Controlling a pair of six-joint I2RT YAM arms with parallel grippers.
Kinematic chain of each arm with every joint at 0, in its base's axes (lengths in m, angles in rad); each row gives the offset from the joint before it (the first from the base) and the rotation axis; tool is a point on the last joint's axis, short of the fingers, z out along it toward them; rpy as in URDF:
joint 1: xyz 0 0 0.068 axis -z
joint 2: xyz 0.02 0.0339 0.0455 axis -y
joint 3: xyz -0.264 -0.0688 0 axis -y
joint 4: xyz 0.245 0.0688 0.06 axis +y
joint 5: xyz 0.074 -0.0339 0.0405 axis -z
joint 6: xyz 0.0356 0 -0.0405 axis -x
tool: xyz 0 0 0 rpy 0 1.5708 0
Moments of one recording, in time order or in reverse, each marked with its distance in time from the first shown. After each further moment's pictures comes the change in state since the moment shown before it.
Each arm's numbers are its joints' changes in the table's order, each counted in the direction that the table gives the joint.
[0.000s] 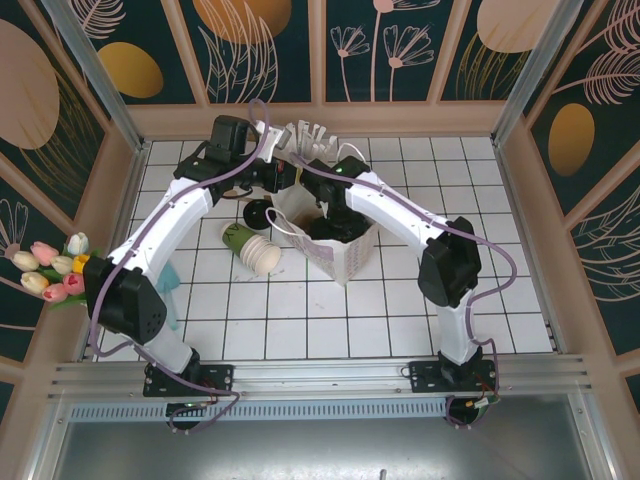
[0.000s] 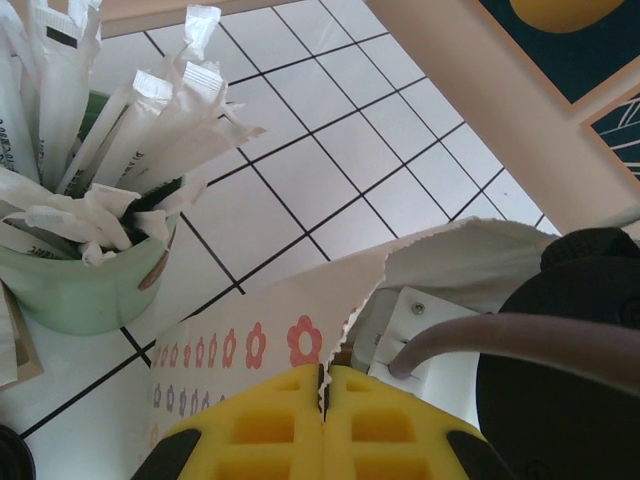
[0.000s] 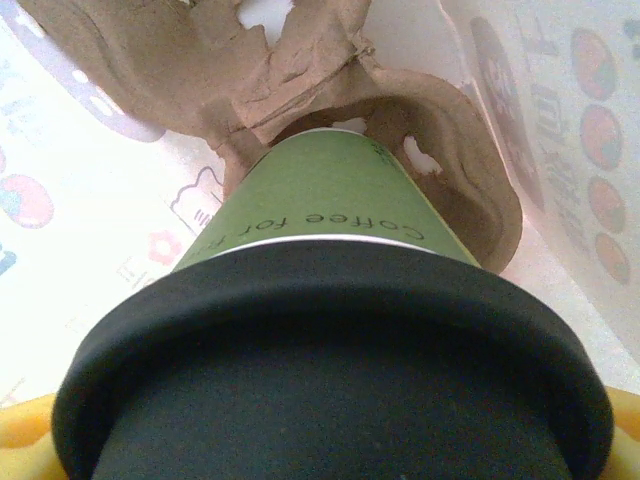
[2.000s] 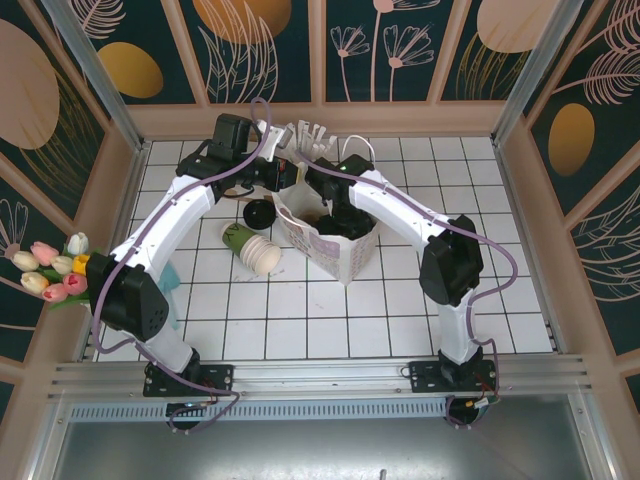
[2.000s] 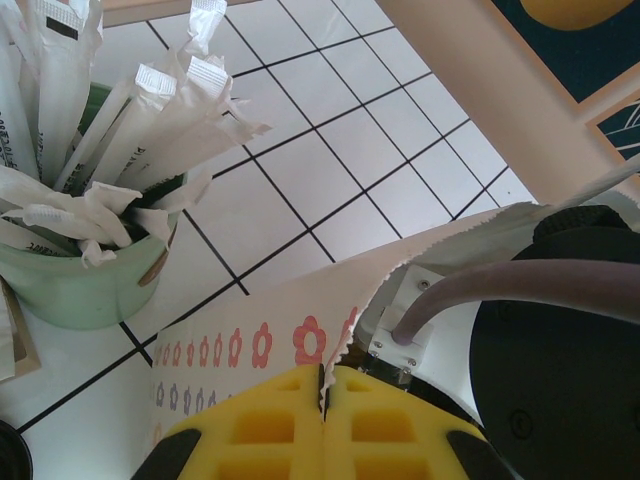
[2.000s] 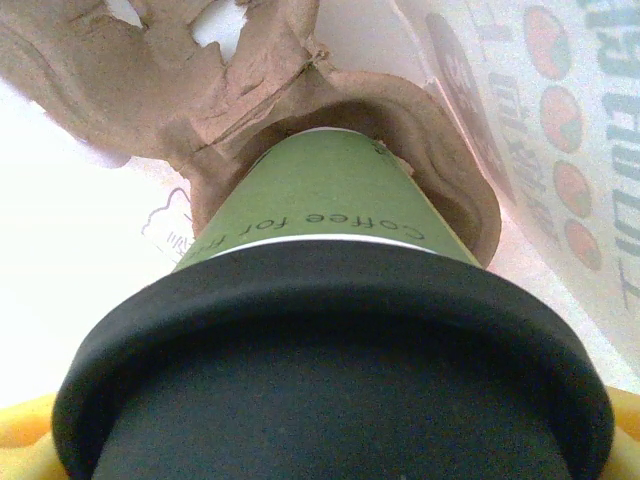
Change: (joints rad) left arm 0.003 -0.018 0.023 0.022 -0.003 0.007; right arm 0.030 0.002 -0.018 0.000 0.027 -0.008
